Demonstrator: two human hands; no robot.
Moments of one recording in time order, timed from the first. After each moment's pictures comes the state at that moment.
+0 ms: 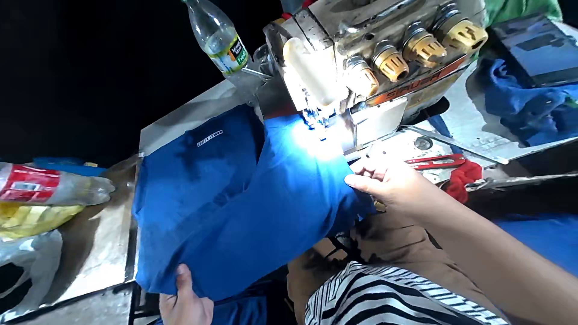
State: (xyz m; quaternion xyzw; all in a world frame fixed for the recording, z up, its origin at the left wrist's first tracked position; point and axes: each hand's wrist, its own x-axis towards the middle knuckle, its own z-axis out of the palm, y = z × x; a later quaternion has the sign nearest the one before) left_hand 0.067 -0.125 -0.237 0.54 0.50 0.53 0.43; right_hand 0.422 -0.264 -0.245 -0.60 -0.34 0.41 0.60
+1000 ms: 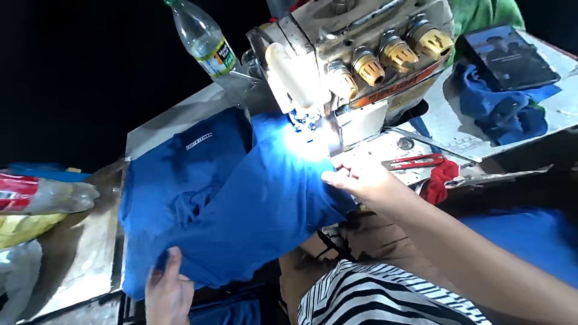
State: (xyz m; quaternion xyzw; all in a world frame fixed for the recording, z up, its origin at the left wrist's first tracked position) left_hand 0.068 -0.084 -0.235 0.55 0.52 0.47 0.45; right_hand 0.417 -0.253 -0.244 -0.62 -0.36 0.38 0.58
